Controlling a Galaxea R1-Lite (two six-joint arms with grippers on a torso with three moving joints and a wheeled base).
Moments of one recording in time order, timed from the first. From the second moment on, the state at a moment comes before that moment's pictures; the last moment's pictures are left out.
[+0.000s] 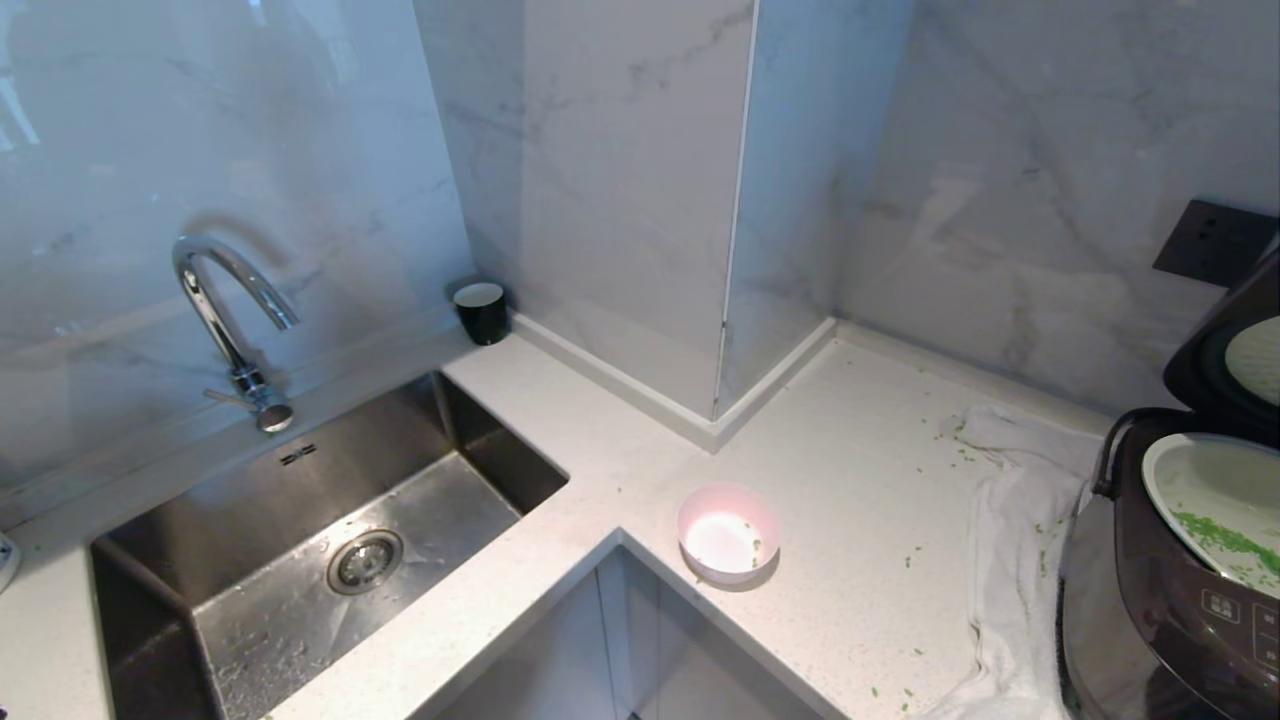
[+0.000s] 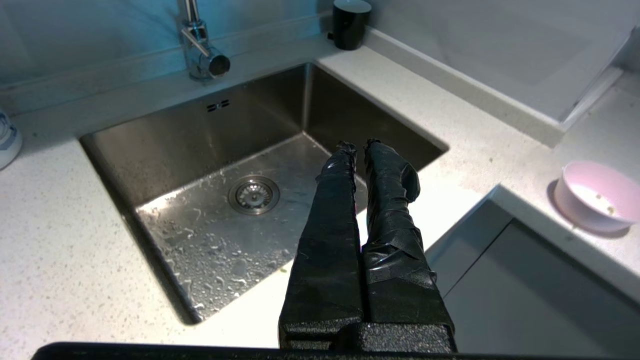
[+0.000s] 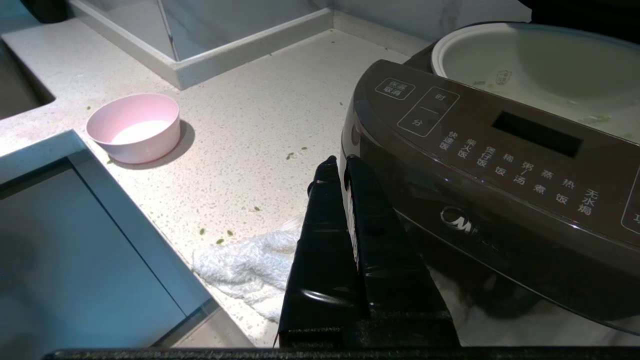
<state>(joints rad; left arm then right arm) 0.00 0.18 -0.21 0.03 0.06 -0.09 0.00 0.00 0.00 0.01 0.01 -0.03</state>
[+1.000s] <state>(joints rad) 0.33 1.71 -1.06 -0.03 0.16 -0.16 0.00 0.00 0.00 0.01 0.01 -0.02</state>
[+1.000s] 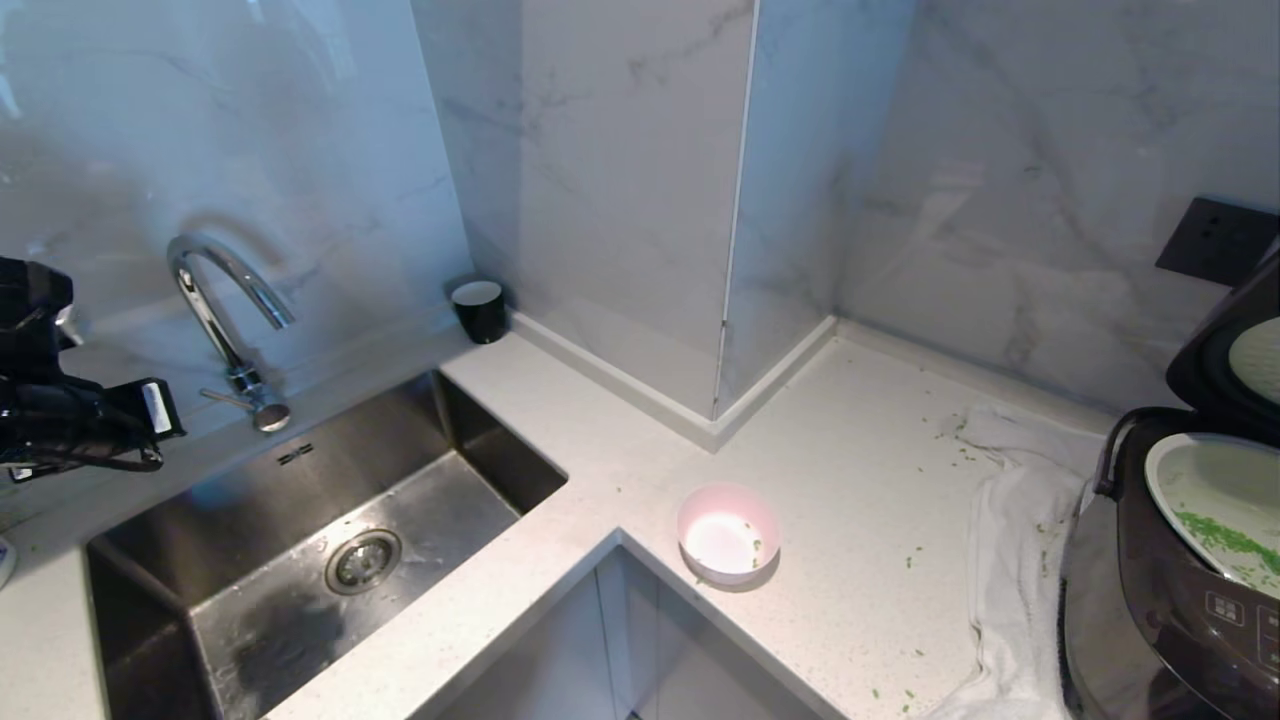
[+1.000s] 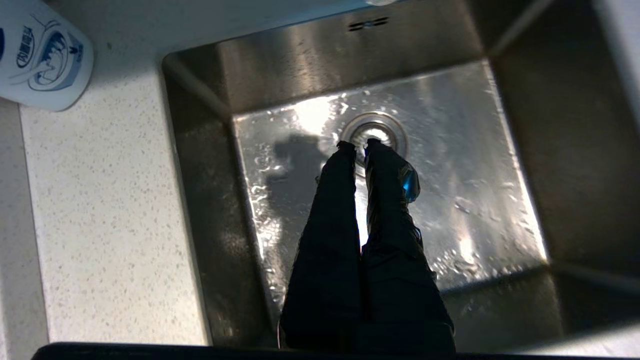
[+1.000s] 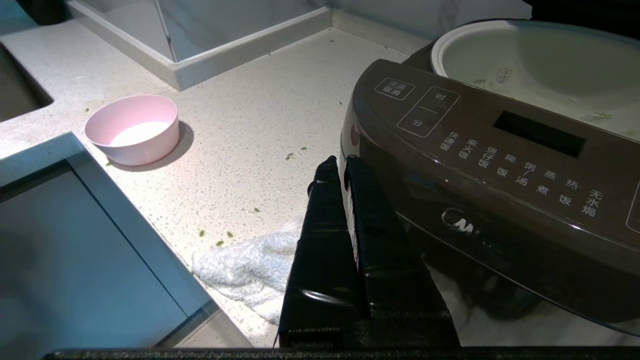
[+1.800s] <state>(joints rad) 0.40 2.18 -1.48 -0.12 0.20 -0.16 0.00 0.00 0.00 0.01 0.01 -0.02</state>
